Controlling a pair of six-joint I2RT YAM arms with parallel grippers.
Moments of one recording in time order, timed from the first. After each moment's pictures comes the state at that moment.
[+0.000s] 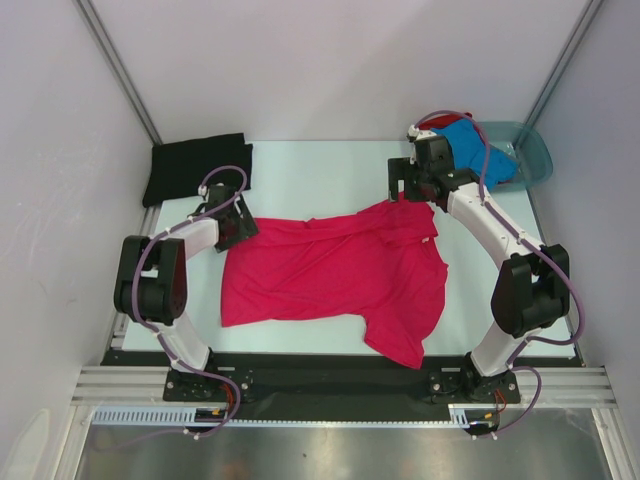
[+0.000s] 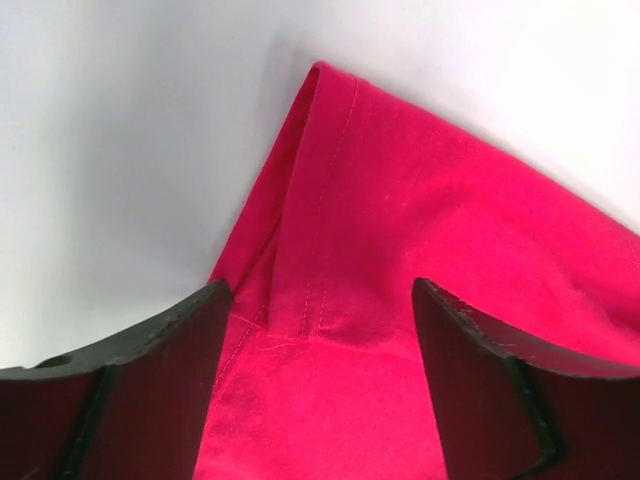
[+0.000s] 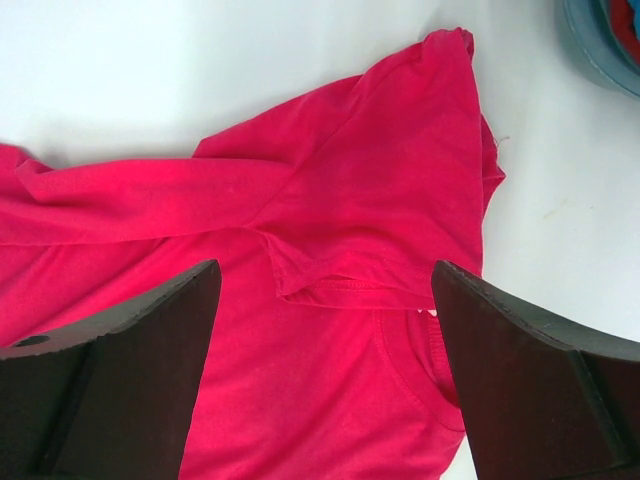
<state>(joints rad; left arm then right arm) -0.10 1.74 1.00 -0.22 -0.11 -0.54 0.31 1.68 1.45 -0.52 0.07 0.18</state>
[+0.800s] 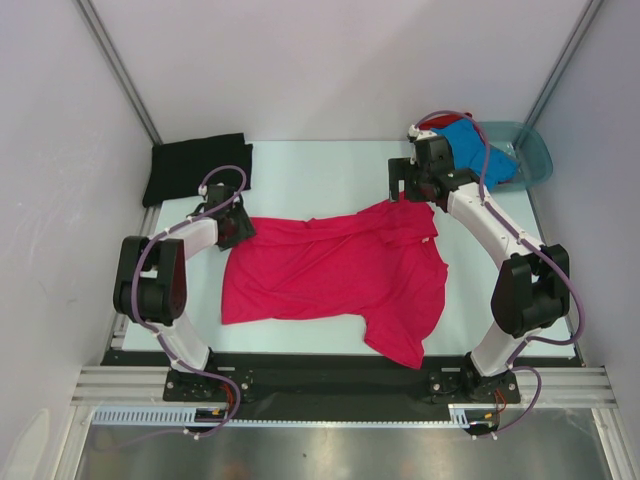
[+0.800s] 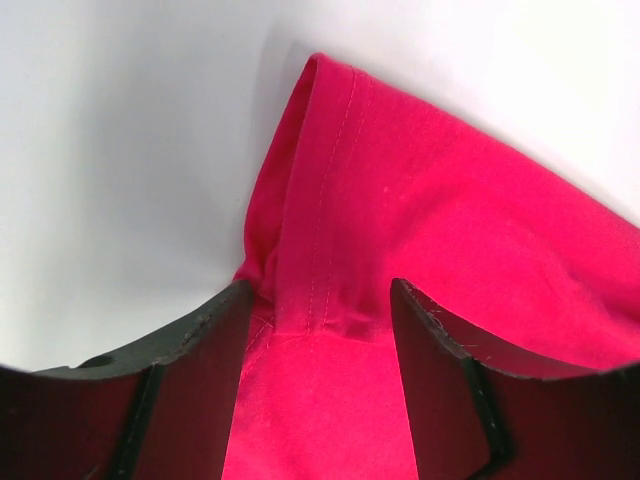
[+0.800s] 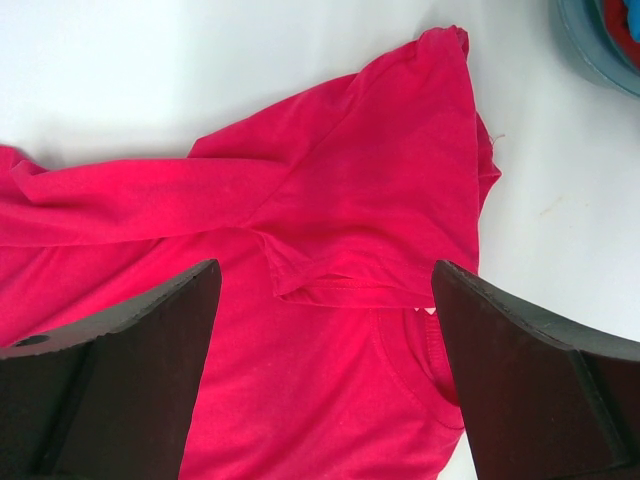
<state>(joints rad) -0.09 1.74 1.00 -0.22 -0.09 -0.52 0.31 1.68 1.45 -0.52 0.08 0.18</state>
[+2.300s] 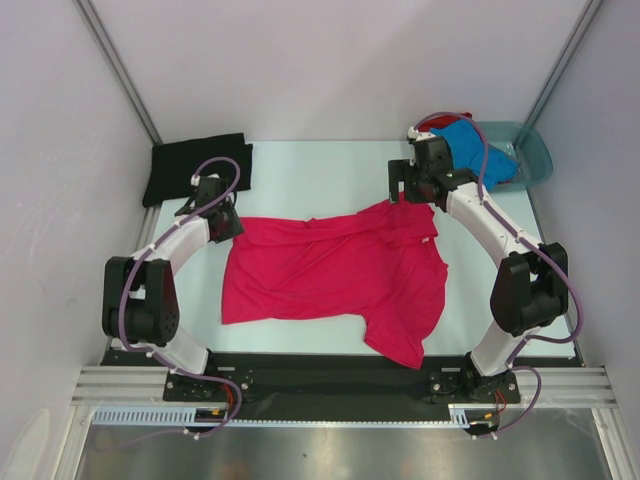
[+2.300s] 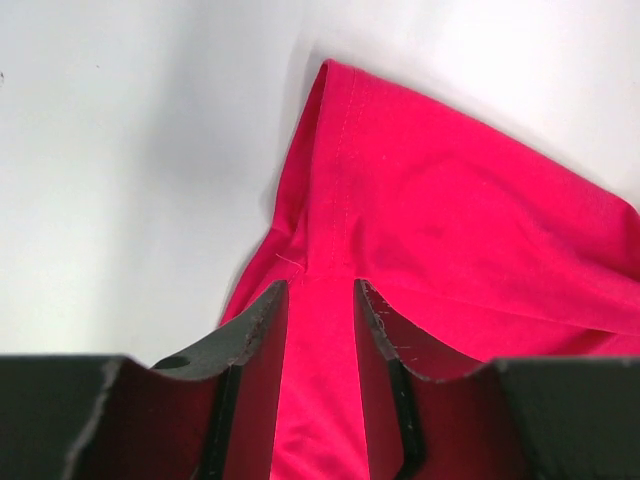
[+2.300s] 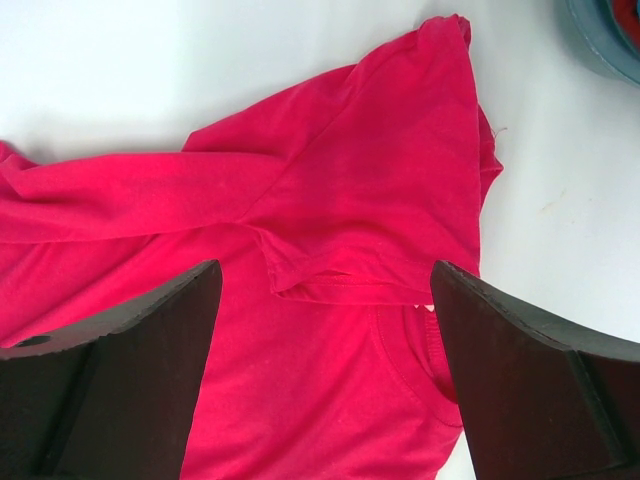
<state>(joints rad) -0.09 1.59 1.04 -0.38 -0.13 -0.45 0.31 1.69 1.45 -0.53 0.08 0.18</state>
